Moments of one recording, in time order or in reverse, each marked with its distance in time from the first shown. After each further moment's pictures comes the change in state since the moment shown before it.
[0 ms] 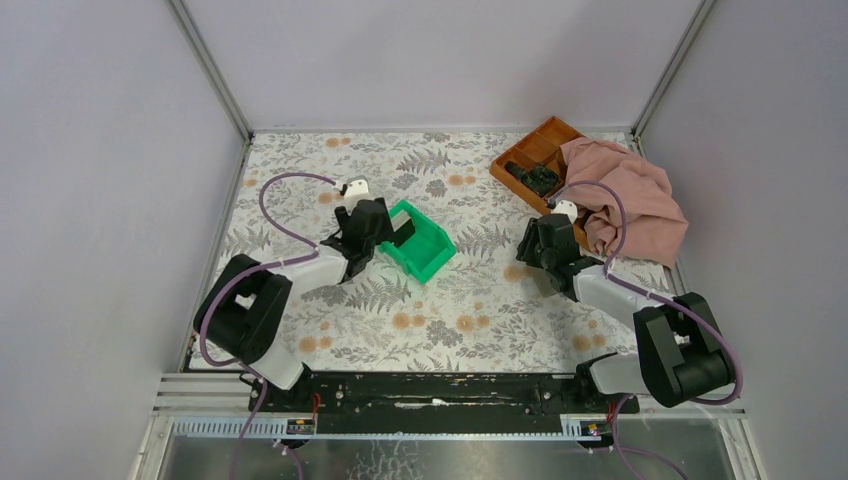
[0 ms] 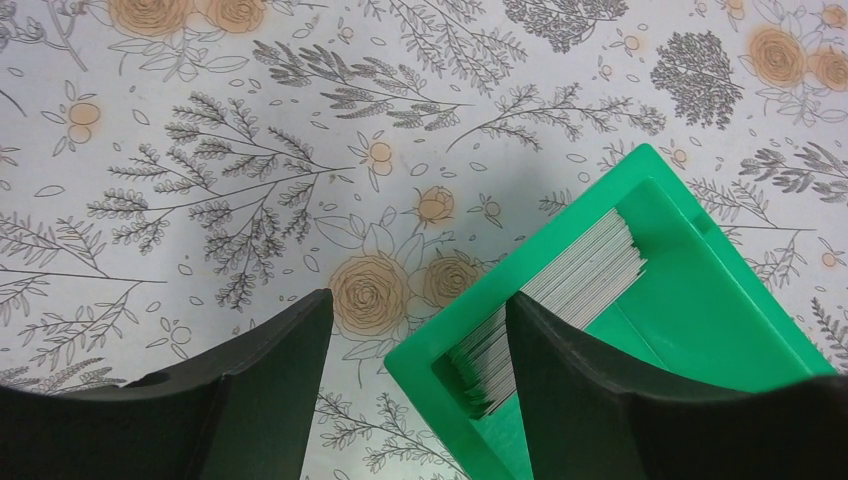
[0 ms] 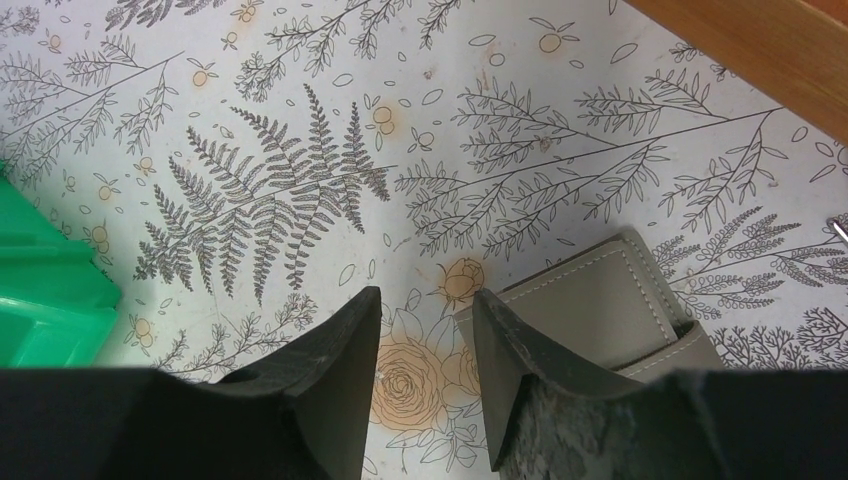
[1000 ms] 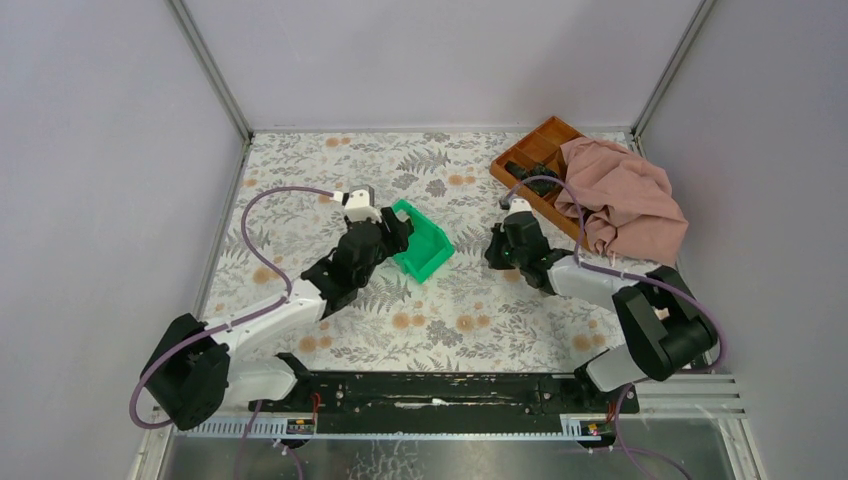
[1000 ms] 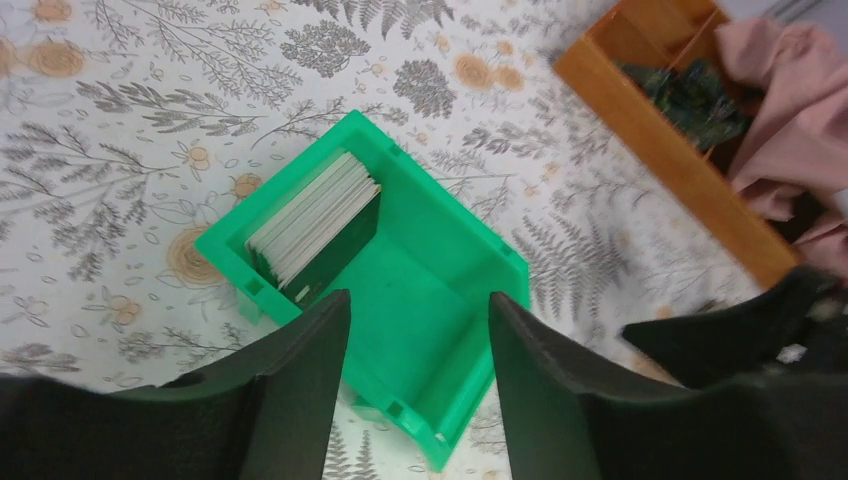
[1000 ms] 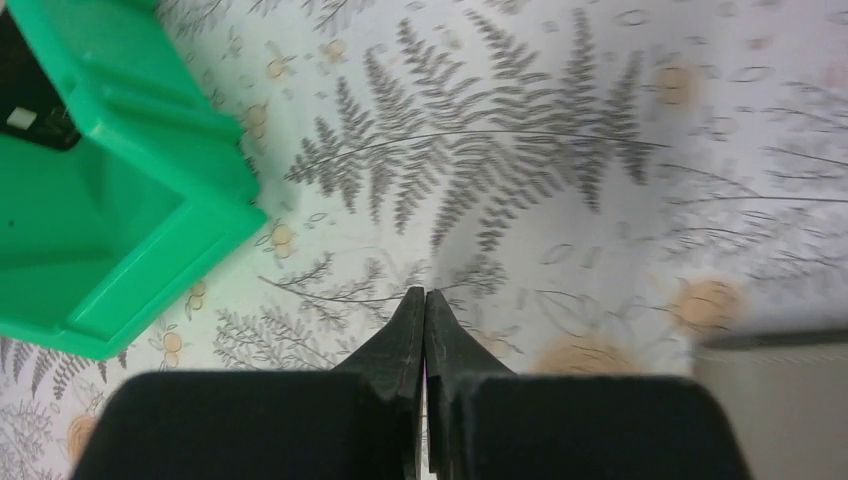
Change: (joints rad) left arm -0.216 -0.365 -0.117 0.004 0.035 -0.060; right arm 0.147 0.108 0.078 0.027 -0.143 -0.047
